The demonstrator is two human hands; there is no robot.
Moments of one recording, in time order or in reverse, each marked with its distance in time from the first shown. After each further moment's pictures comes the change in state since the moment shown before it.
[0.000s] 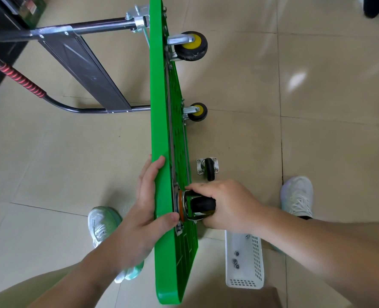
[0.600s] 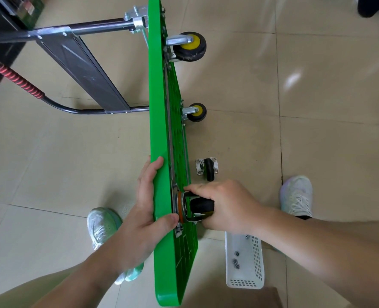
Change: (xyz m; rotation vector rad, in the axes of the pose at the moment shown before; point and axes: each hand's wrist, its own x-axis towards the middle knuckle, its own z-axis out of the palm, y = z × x) left_hand 0.002 -0.004 0.000 -0.051 0.008 0.001; right_hand 0.002 -0.002 0.002 -0.042 0.013 -0.017
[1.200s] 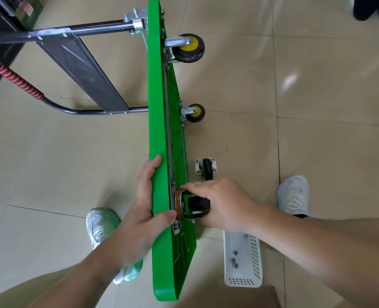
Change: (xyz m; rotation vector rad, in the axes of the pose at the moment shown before) left_hand 0.001 0.001 0.000 -0.061 -0.008 0.017; right_hand 0.000 -0.006 0.002 -0.088 0.031 -0.030
